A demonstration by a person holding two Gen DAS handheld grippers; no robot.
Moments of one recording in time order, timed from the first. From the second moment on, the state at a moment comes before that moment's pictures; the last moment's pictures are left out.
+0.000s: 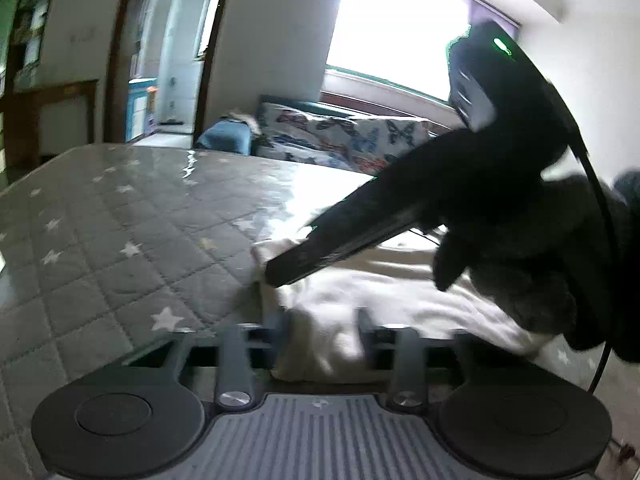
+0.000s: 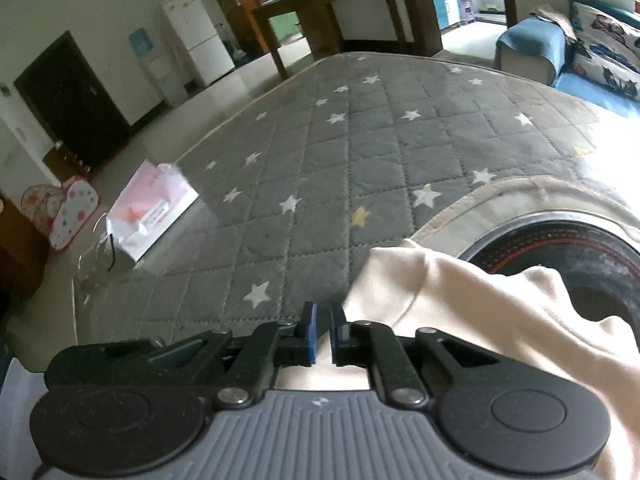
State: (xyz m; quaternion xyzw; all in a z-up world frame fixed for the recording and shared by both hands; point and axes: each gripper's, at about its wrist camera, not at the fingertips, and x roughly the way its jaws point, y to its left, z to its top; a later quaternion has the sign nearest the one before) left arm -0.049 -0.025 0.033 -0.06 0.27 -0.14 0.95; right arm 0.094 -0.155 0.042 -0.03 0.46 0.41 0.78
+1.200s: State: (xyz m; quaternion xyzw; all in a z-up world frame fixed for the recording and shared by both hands) left arm -0.056 -0.021 0.030 -0.02 0.25 -0.14 0.96; right arm 0.080 -0.177 0.051 -0.03 0.46 0.35 0.82
